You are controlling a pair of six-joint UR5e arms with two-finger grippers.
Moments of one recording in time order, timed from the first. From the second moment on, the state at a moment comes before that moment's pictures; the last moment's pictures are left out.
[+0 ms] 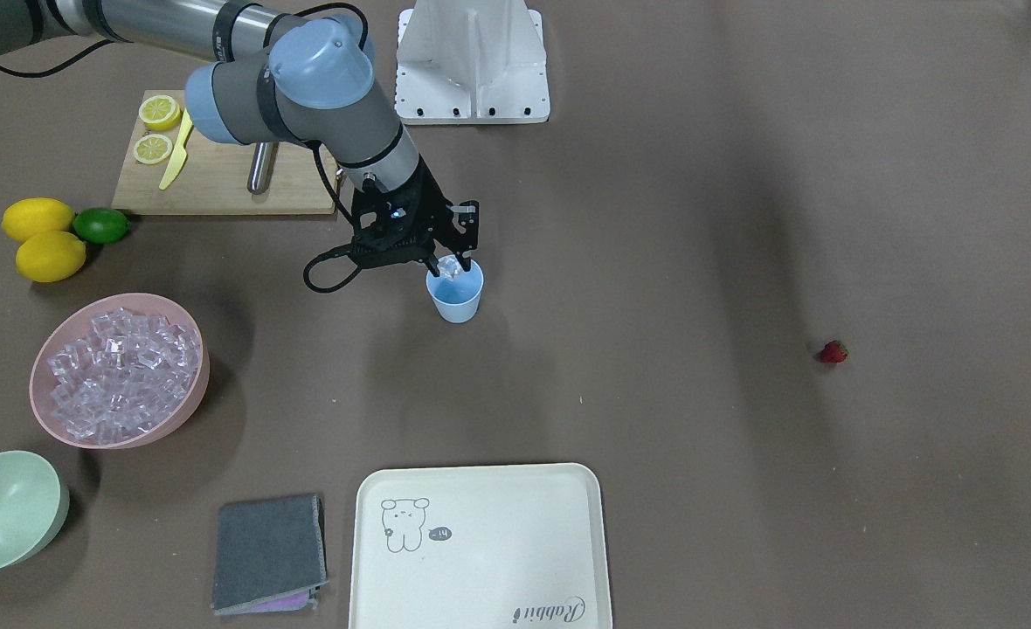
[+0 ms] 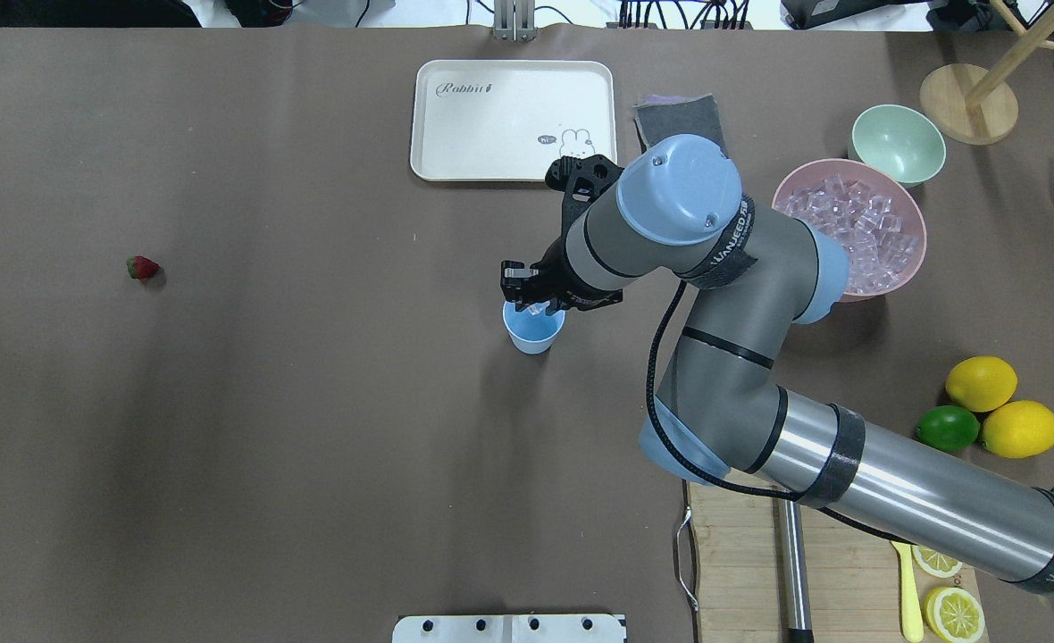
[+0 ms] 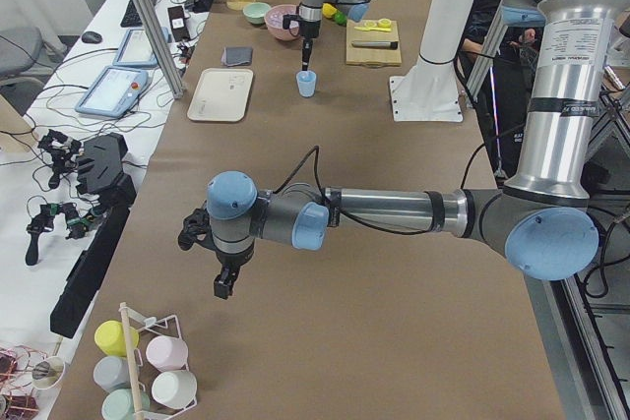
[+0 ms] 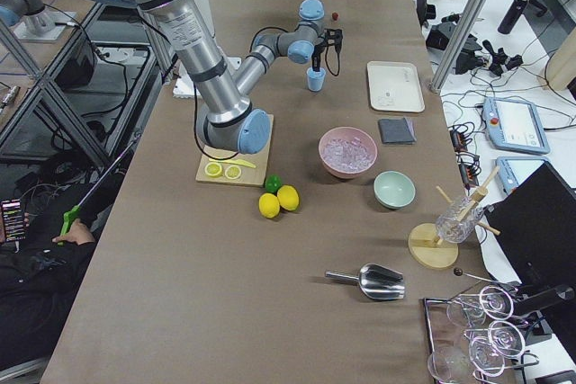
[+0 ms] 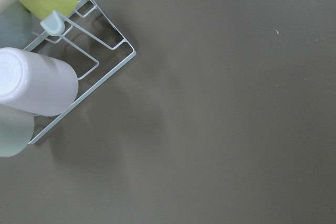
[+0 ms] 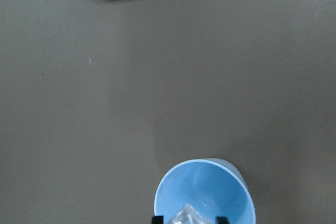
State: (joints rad) left arm -1.58 -1.66 -1.51 -1.76 -2.30 0.11; right arm 0.58 -0.91 1.64 -1.25 1.94 1.30
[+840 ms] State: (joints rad) left arm -1.58 -1.66 -1.51 -1.76 -2.30 0.11; right arm 0.71 -0.95 1.65 -1.26 2.02 1.17
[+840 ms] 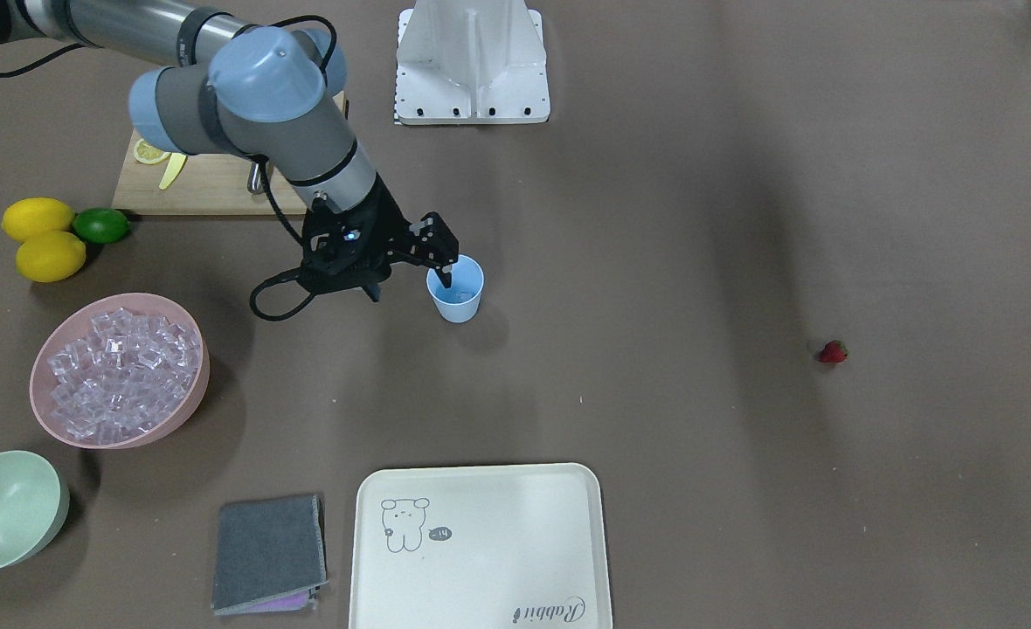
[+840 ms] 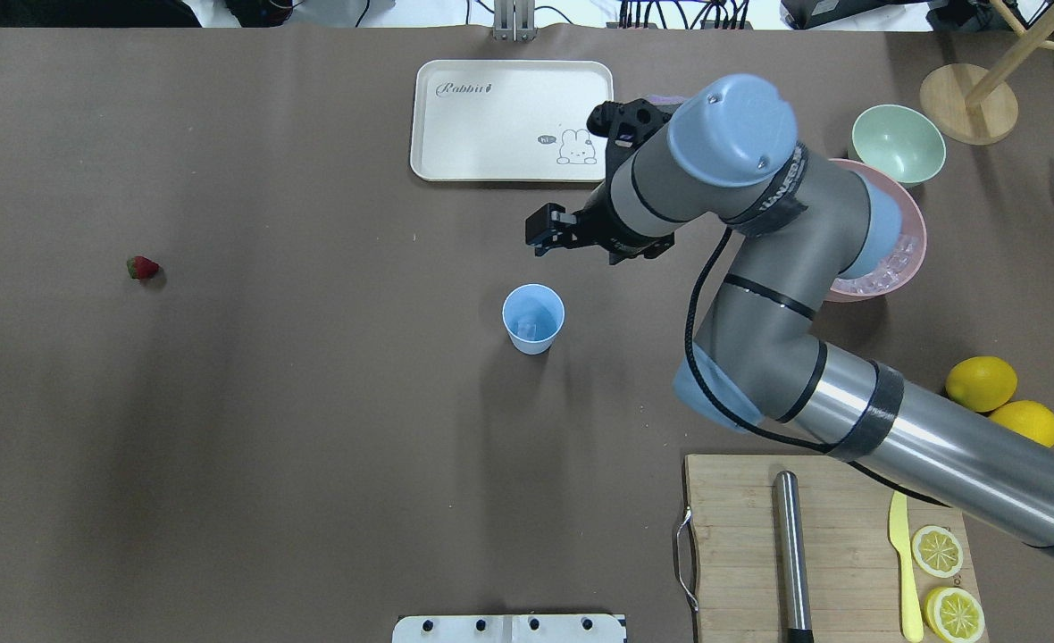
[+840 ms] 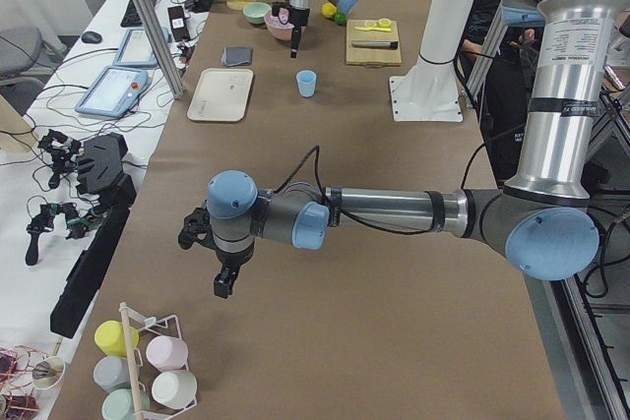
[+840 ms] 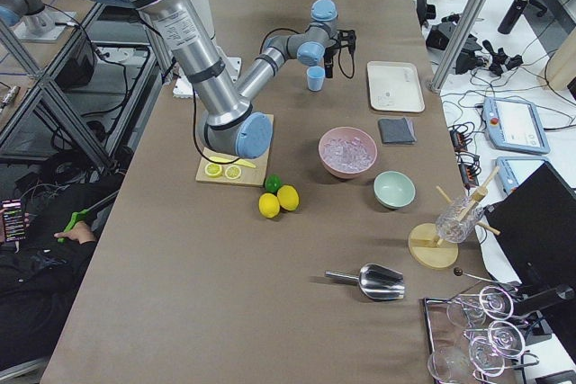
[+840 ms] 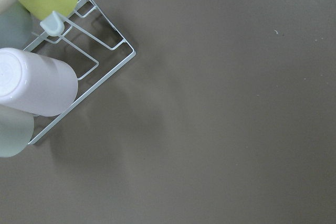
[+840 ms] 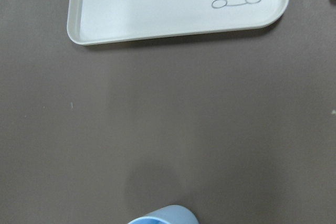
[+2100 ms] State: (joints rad) left arm -1.58 -1.66 -1.53 -1.76 -2.31 0.11; right arm 1.03 -1.19 1.76 -1.65 2.14 0.63
